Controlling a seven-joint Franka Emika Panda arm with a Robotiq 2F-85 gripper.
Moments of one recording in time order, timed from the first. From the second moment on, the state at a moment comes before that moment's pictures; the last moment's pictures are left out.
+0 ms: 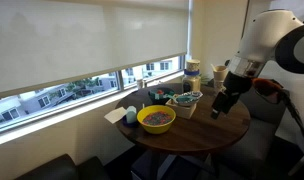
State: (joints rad) arm 0.11 -0.47 0.17 -2.54 0.21 2.34 0.28
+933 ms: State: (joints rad) arm -0.14 -0.51 0.13 -2.48 0.15 2.53 0.55
